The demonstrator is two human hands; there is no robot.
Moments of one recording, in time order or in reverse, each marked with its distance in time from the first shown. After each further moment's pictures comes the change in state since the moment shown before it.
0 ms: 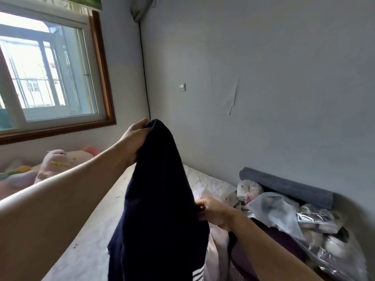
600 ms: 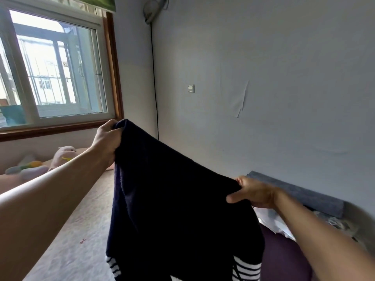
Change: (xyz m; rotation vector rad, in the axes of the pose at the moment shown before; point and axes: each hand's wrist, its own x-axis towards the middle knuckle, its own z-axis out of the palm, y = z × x) left_hand -0.011 0.005 -0.078 0.006 0.385 0.045; right_hand -0.045 -0.053 -0.066 0.137 -0.159 -0.118
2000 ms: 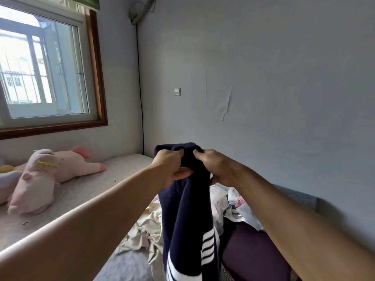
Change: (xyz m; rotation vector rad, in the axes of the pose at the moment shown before) left_hand -0.088 -0.003 0.107 0.093 -0.307 -0.394; right_hand 0.025 -0.091 0.073 -0.170 0.463 0.108
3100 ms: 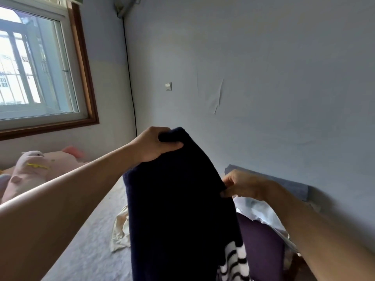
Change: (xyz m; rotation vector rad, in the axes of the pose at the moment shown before) left_hand 0.028 0.018 -0.022 0.751 -0.192 0.603; right_hand -0.023 0.099 -0.078 -0.395 -0.173 -0.043
